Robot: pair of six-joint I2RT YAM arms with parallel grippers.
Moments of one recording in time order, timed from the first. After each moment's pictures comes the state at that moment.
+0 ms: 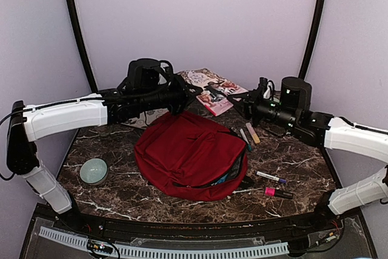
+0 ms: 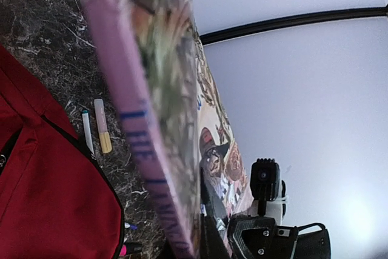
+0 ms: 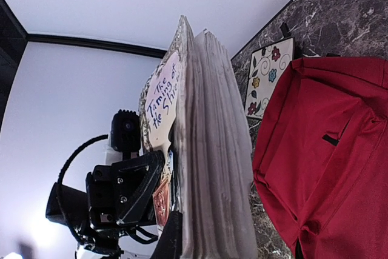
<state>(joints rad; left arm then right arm) -0.85 1.60 1.31 0.06 0.07 -1.31 0.76 1.21 0.87 0.20 -0.12 1.31</state>
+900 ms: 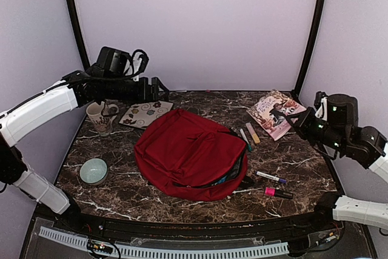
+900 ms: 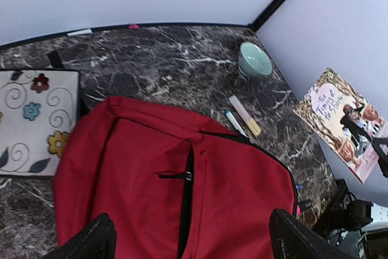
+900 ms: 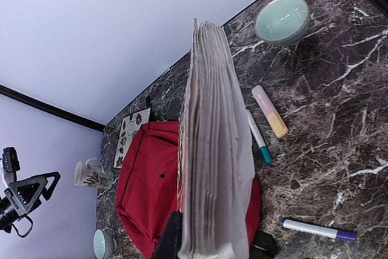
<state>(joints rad) -0.63 1.41 1.39 -0.54 0.09 -0.46 0.66 0.69 0.82 -0.56 0.23 1.00</state>
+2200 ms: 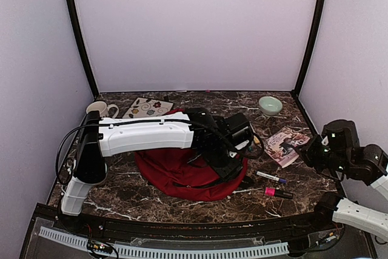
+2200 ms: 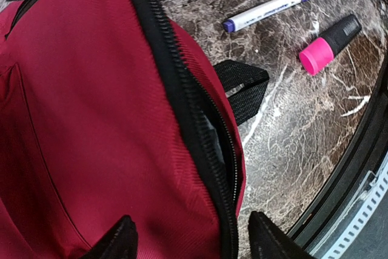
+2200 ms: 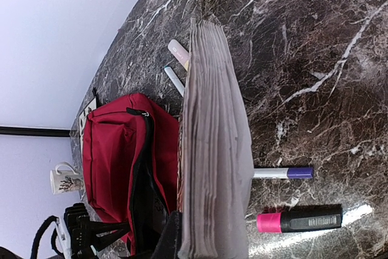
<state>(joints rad) -1.23 2.23 2.08 -1.04 -0.09 -0.28 0.65 0.48 0.66 -0.86 0.26 1.27</state>
